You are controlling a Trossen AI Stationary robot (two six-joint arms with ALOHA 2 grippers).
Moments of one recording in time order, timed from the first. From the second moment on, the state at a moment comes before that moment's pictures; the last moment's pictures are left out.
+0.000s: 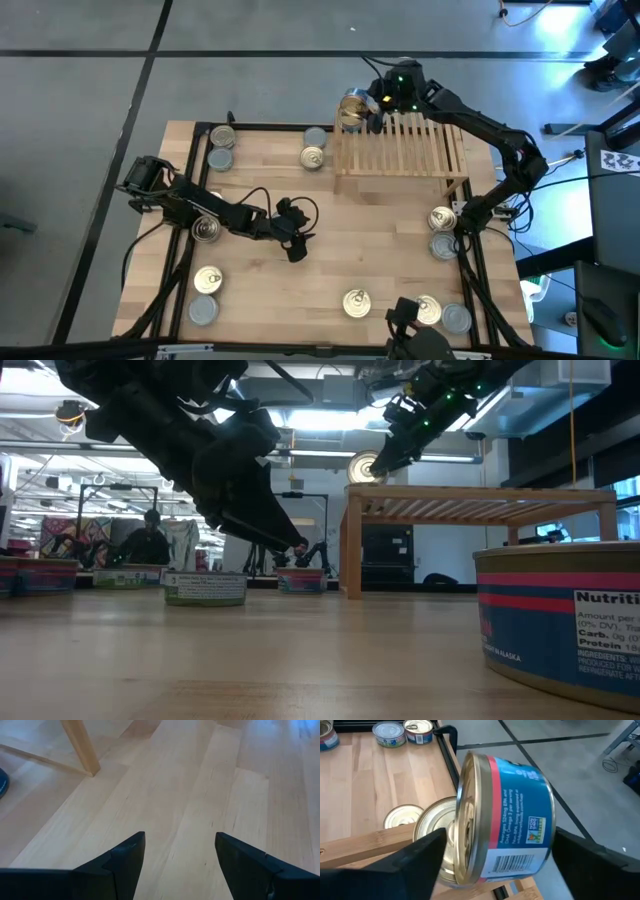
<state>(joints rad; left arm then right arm) -0.22 1.66 0.73 0.21 -0.43 -0.42 -0.77 1.56 1.39 -0.39 -0.25 -0.39</state>
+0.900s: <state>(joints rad) -0.23 1.66 0.86 0.18 -0.44 -0.13 -0.46 1.30 1.39 -0.66 -0.19 -0.43</state>
